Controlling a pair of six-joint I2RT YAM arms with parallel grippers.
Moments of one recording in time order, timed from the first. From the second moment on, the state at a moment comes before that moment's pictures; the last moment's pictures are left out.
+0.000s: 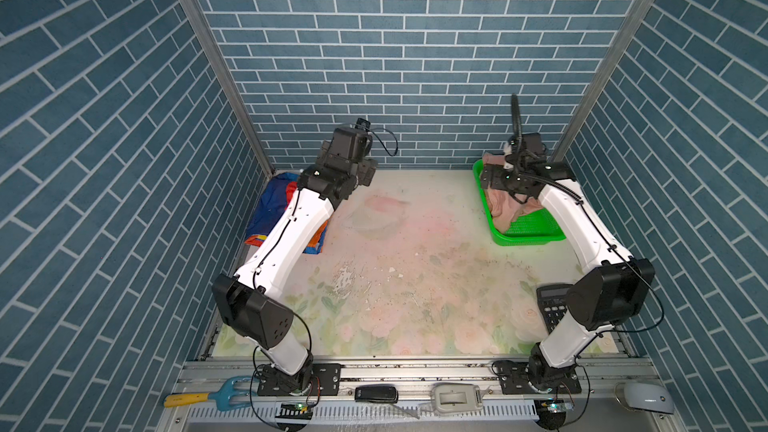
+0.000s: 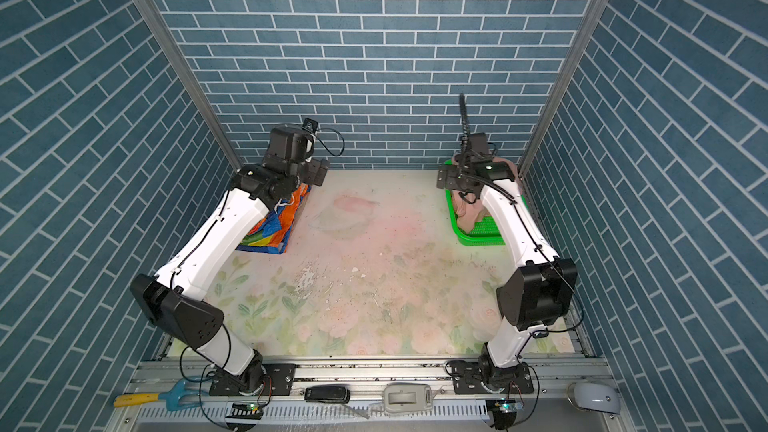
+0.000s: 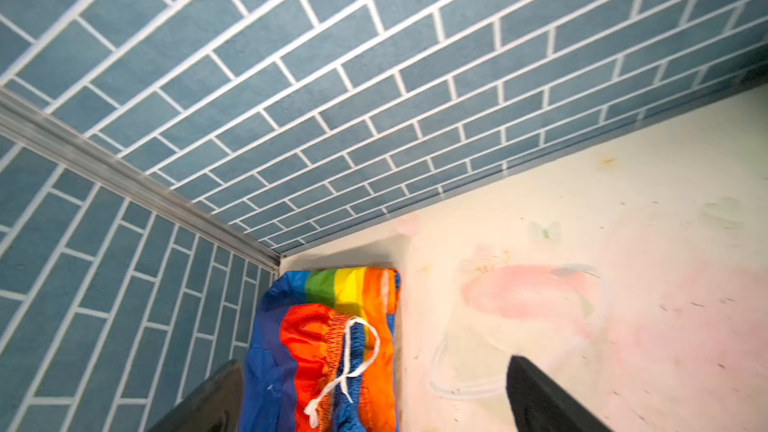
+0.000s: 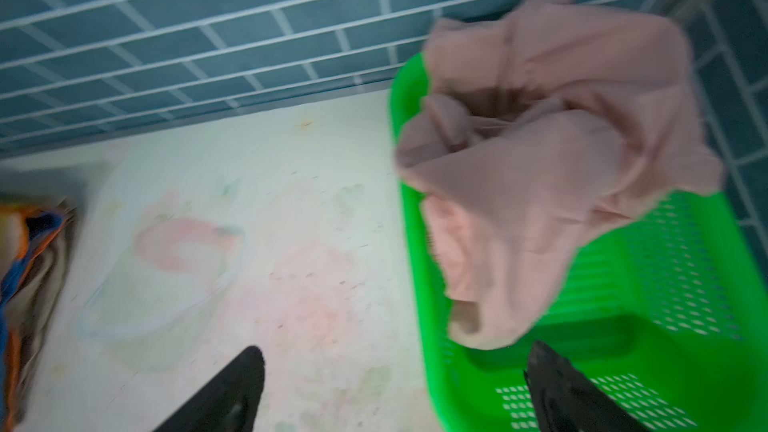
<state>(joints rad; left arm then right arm) -0.49 1.62 1.74 -0.66 -0.49 0.16 0.17 1.71 1.74 -0.86 0.07 0.27</state>
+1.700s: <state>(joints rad) -0.50 1.14 1.20 -0.56 -0.35 -0.28 0.41 1.88 1.70 -0.70 -0.39 0.38</state>
